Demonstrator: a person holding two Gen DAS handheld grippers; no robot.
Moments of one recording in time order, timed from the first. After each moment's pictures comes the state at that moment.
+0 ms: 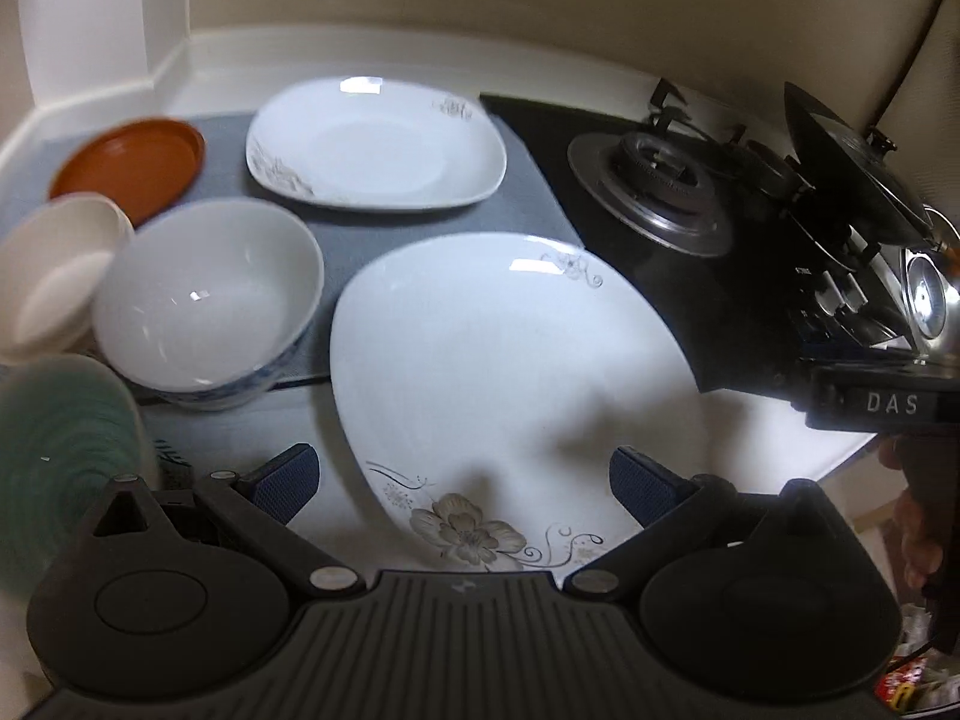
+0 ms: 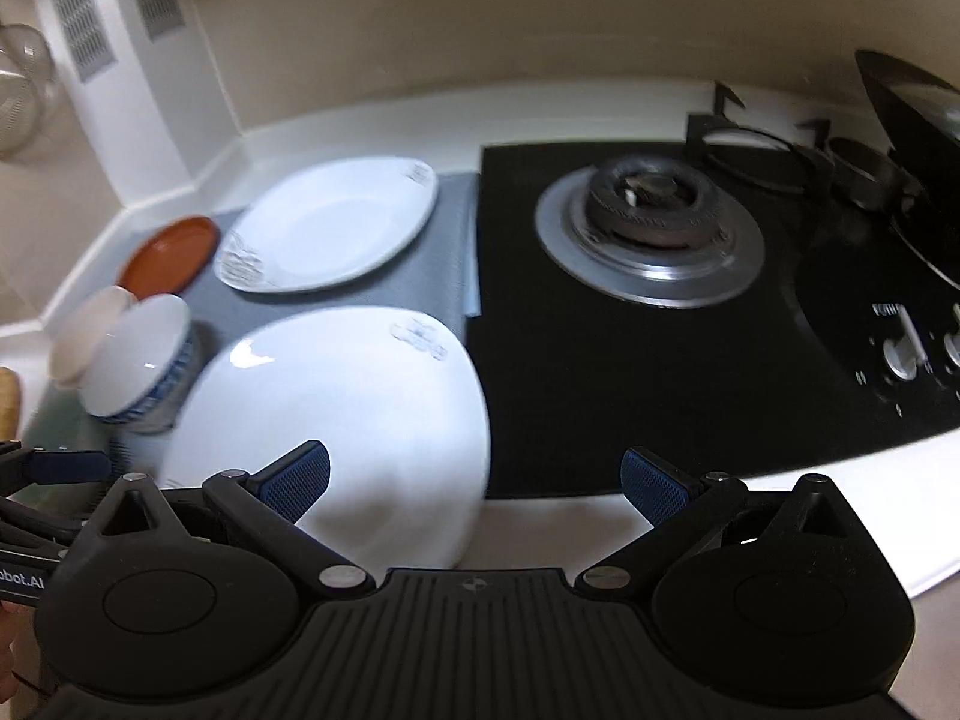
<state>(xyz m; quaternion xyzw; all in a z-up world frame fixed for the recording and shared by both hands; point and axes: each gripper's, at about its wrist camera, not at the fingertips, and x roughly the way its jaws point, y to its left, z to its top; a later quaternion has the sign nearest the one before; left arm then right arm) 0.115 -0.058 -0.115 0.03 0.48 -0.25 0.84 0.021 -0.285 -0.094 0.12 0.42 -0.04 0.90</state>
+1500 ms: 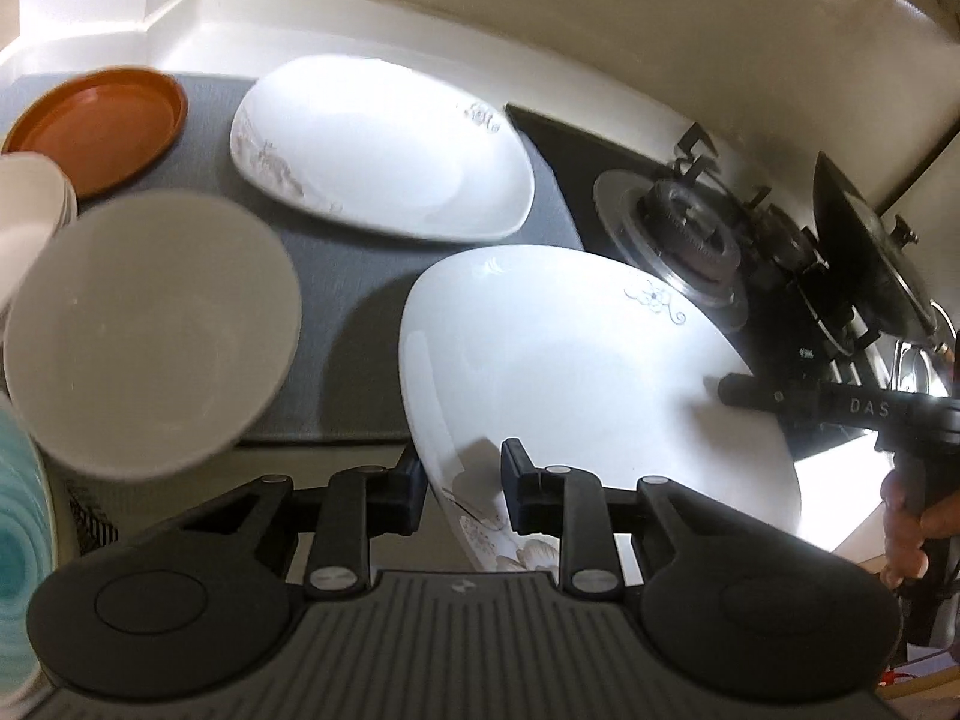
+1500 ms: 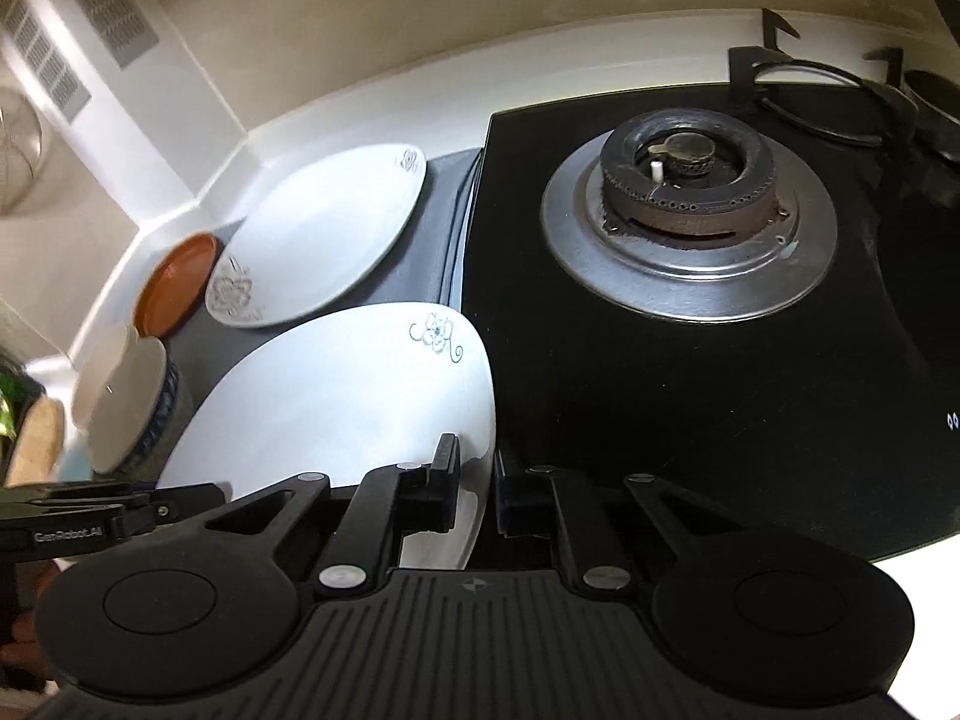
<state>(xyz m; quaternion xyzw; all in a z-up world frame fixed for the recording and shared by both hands) 0.160 -0.058 -0.126 -0.05 0.49 -0.25 0.83 0.084 -0.359 -0.121 0.20 0.45 0.04 0.87</state>
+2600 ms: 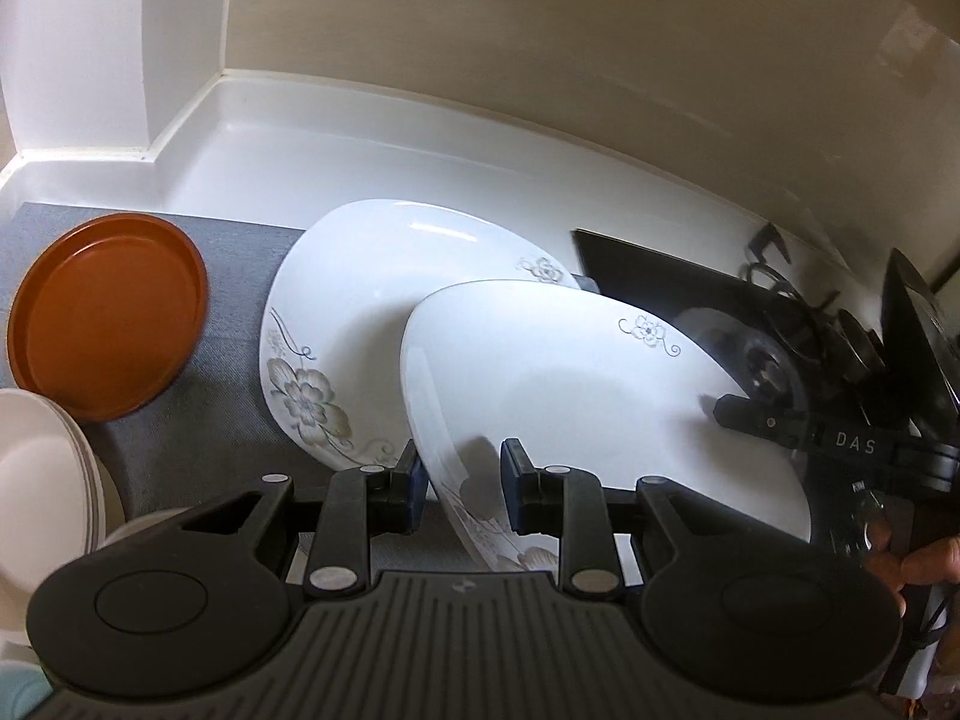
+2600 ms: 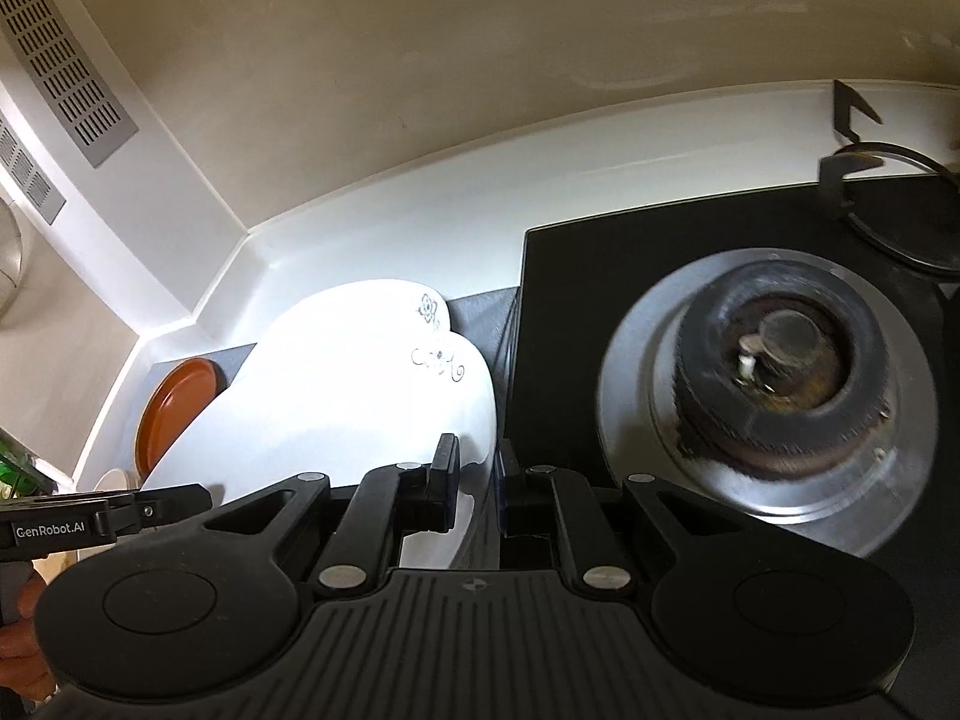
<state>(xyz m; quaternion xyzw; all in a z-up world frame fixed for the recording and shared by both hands) 0.275 -0.076 -0.092 -0.05 0.48 -0.19 0.86 0.203 -0.361 -0.110 0.21 0.41 0.06 0.89</state>
